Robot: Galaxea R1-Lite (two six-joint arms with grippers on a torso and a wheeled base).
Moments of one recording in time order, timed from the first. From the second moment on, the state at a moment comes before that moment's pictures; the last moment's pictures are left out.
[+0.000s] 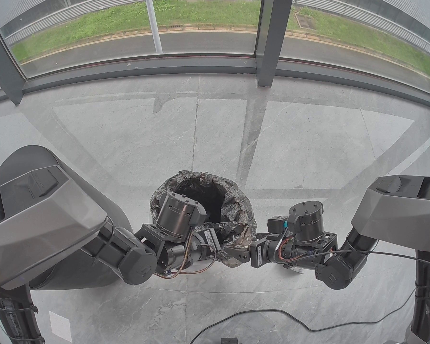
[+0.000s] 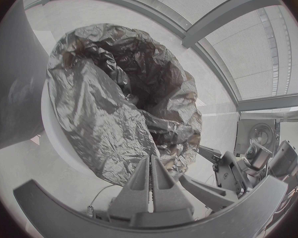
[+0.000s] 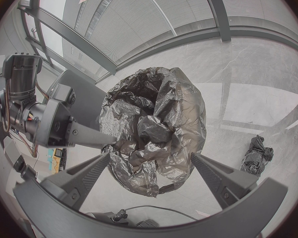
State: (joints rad) left arm -0.65 2.14 -0.98 -0.48 0.07 -0.77; right arm 0.58 2.28 -0.78 -1.05 0.22 0.22
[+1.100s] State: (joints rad) left arm -0.59 1.94 -0.93 -0.32 0.07 -0.93; right arm 0.58 2.29 -0.78 -1.05 0.22 0.22
